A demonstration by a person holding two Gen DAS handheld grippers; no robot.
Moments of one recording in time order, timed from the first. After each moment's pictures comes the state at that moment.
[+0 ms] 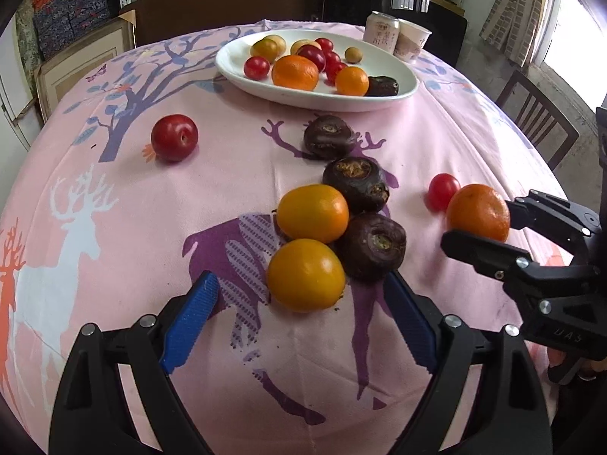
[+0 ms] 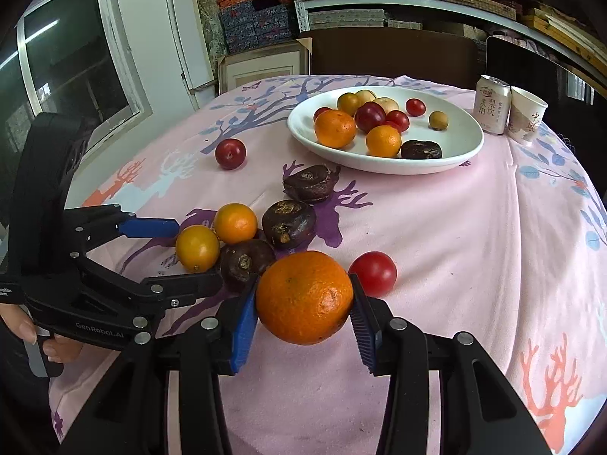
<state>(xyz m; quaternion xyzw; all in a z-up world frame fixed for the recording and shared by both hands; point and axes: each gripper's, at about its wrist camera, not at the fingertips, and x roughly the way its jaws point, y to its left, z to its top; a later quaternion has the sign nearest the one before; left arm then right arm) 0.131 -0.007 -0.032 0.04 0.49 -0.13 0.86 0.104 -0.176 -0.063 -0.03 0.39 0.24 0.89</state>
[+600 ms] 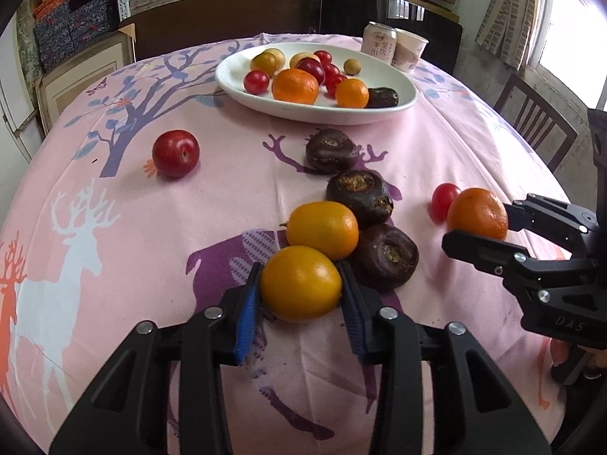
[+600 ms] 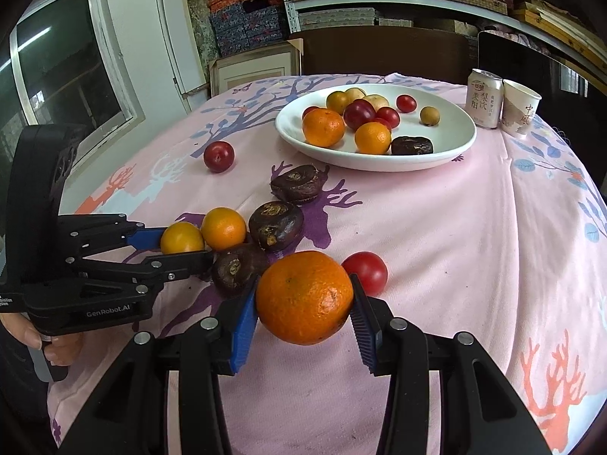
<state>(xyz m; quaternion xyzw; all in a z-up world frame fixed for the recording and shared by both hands) 0.134 -0.006 -0.029 0.04 0.45 -0.13 0.88 0.111 -0.181 -0.067 -0.01 0.39 0.22 0.89</state>
